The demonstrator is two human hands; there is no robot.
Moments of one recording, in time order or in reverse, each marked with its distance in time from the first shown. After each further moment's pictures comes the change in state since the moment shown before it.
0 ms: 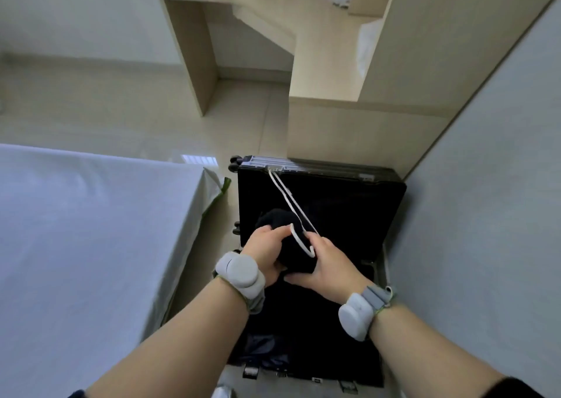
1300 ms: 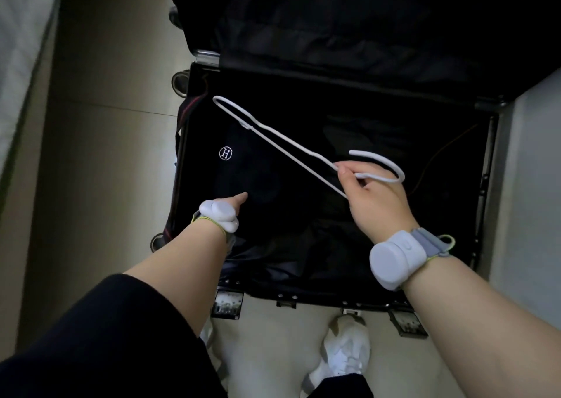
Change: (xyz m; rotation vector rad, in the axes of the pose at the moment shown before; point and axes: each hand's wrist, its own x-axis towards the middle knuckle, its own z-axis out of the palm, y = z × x) left_hand 0.432 -0.429 -0.212 0.972 0.269 -0.691; right_hand 0.208 0.371 0.303 0.184 0.200 0.409
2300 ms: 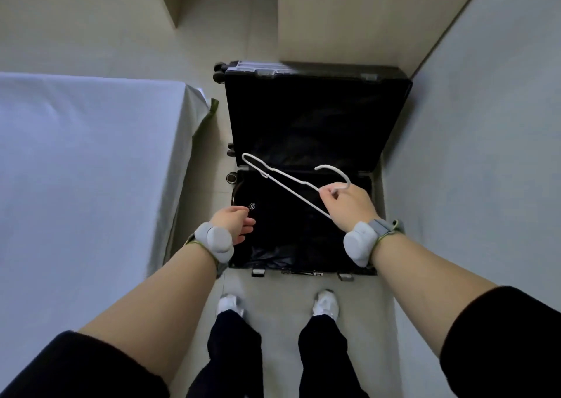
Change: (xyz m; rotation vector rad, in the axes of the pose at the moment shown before) left_hand -0.492 -0.097 -0.153 -0.622 -0.042 0.400; right_hand -0.312 -0.234 -0.237 -0.268 0.021 -0.150
